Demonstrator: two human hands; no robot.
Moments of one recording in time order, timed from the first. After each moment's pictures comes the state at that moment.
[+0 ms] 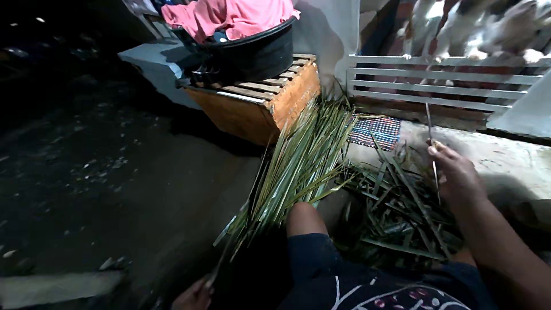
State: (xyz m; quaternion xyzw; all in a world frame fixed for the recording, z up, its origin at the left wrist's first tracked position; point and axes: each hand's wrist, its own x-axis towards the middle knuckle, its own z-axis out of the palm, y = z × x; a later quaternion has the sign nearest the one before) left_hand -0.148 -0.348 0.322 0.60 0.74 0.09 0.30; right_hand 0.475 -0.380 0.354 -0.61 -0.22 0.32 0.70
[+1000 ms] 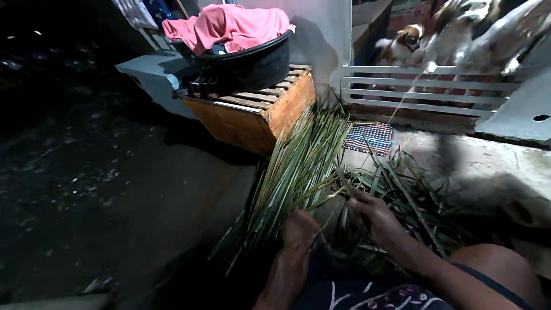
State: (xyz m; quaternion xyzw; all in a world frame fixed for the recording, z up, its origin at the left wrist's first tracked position) left_hand 0.080 -0.345 0.314 0.90 0.33 0.26 0.07; right_hand 0.341 -0.376 0.327 -0.48 -0.25 0.56 0.62
